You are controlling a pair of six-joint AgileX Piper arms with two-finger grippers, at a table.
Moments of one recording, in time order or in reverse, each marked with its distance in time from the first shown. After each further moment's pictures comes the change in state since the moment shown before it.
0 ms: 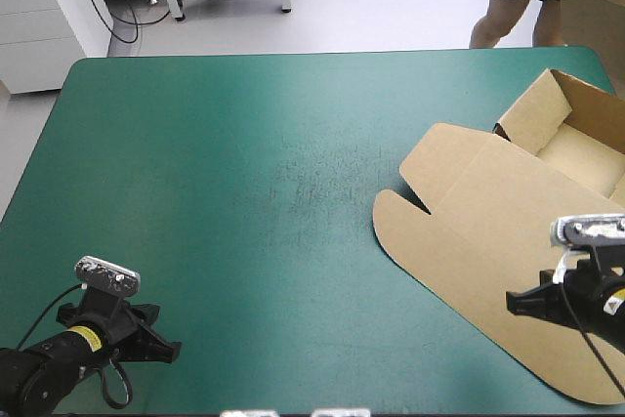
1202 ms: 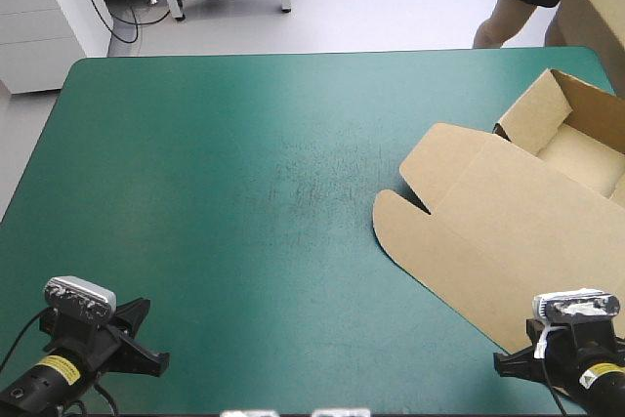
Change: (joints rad) left arm 0.000 -0.229 0.033 -0.004 -0.063 0.020; right arm 0.000 -0.322 0.413 0.009 -0.177 -0.054
